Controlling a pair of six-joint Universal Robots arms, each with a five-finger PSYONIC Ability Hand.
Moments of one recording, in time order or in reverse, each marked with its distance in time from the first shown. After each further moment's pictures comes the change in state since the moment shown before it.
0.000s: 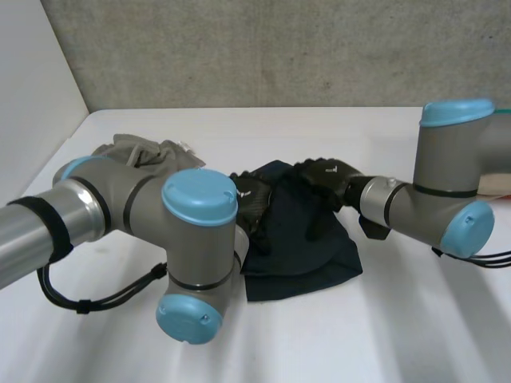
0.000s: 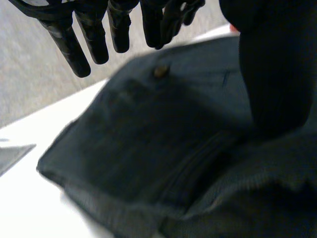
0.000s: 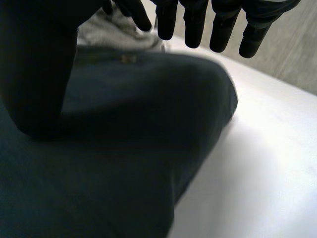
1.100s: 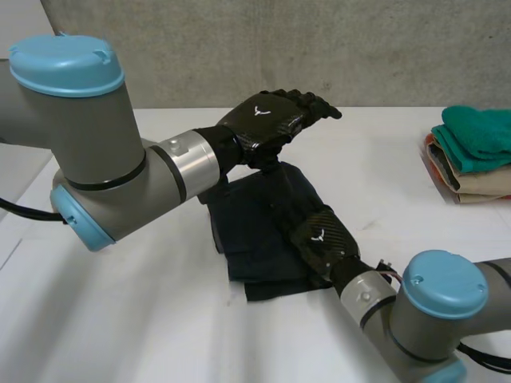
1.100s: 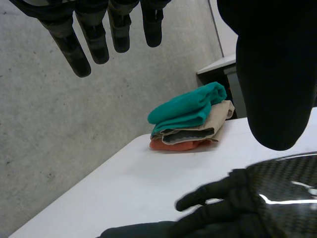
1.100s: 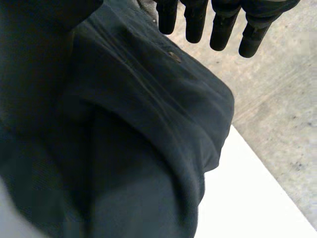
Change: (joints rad) left arm 0.207 0.228 0.133 -0.141 0.780 0.049; right arm 0.147 -0.230 0.888 -1.002 0.239 -0.302; left_hand 0.003 0.002 0.002 0.002 0.000; right_hand -0.052 -0.042 -0.011 0.000 -0.004
